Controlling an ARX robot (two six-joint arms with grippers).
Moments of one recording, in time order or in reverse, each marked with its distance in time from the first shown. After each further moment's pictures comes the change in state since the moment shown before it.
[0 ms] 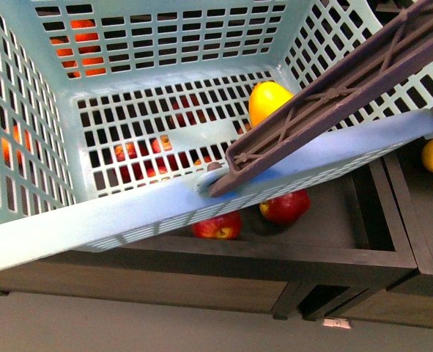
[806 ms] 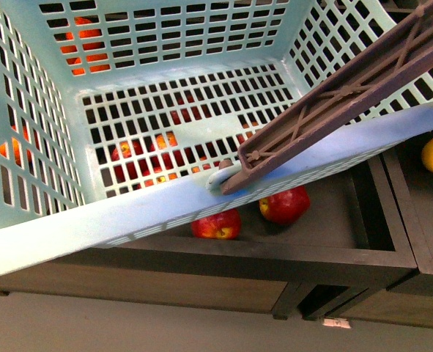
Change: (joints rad) left arm -0.002 -0.003 0.000 0.004 0.004 -0.003; right arm -0.089 0.058 0.080 -0.201 -0.597 0.074
